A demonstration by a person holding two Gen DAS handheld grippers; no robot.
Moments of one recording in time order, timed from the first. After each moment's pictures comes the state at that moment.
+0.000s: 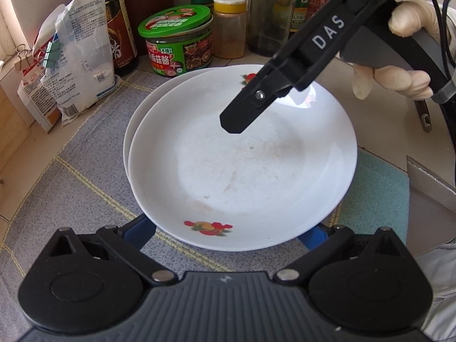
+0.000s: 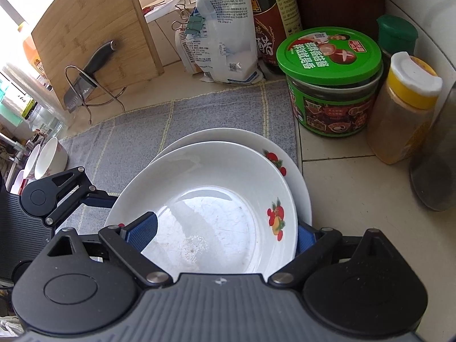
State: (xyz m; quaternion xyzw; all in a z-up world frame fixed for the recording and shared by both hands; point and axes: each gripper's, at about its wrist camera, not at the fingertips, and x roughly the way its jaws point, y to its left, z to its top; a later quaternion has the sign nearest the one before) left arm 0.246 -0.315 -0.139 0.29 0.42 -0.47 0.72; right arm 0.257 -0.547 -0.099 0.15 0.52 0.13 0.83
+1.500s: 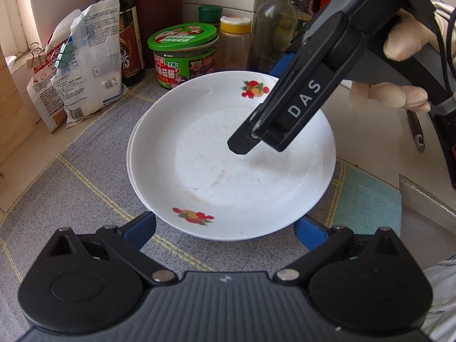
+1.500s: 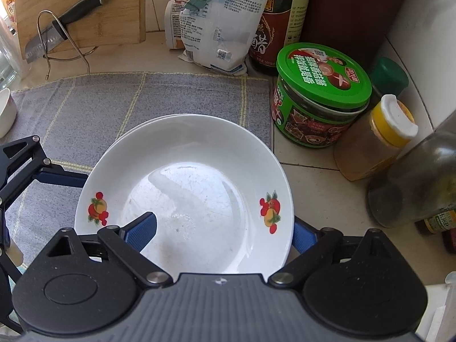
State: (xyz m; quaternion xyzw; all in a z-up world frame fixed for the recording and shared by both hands) left arm 0.240 -0.306 -0.133 0.24 0.40 -0.47 0.75; right arm 0.265 -0.505 -0.089 -0.01 0.56 0.04 0.83
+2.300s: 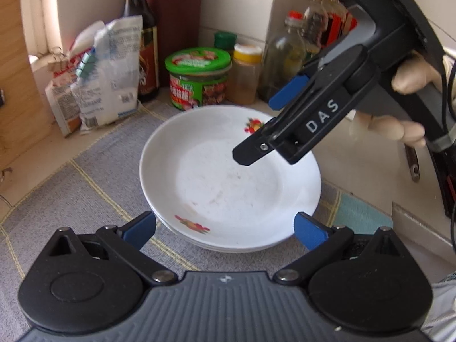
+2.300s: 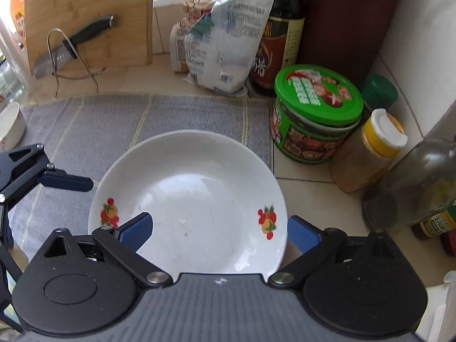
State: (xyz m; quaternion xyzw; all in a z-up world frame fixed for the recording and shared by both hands) left arm 0.241 -0.292 -0.117 0.18 0.37 -0.47 0.78; right arm 0.254 -0.503 -0.067 0.00 0.52 0.04 0.86
